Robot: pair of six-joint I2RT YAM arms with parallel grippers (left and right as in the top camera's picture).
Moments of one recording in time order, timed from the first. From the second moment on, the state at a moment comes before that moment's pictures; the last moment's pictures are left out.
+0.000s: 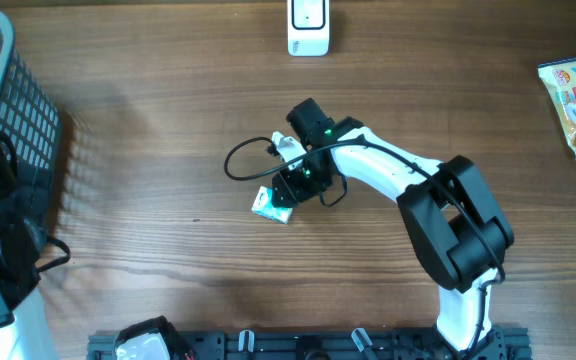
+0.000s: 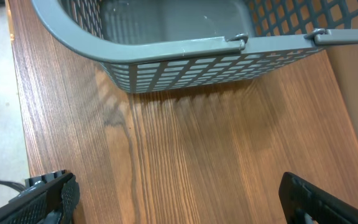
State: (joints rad) left arm 0.32 1.10 1.62 -1.53 -0.42 -0.97; right arm 0.60 2.06 1.32 -0.67 -0.52 0.05
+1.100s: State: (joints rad) left arm 0.32 1.10 1.62 -1.53 -0.42 -0.97; right arm 0.43 2.06 1.32 -0.69 -0.86 0.14
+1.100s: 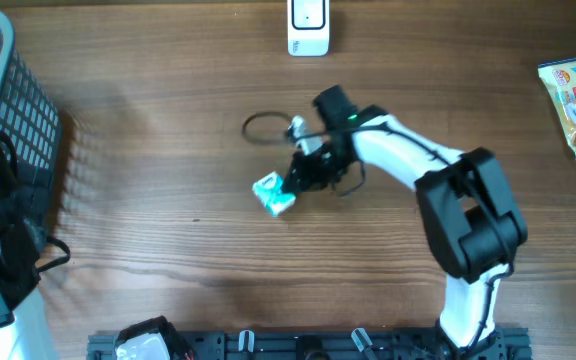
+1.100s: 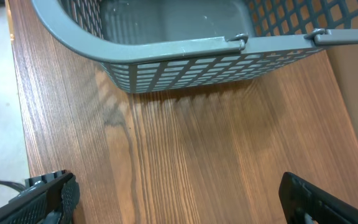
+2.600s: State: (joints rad) left arm 0.32 1.10 1.62 -1.53 -0.42 -0.97; right arm 0.14 2.06 1.32 -0.27 -1.56 0.47
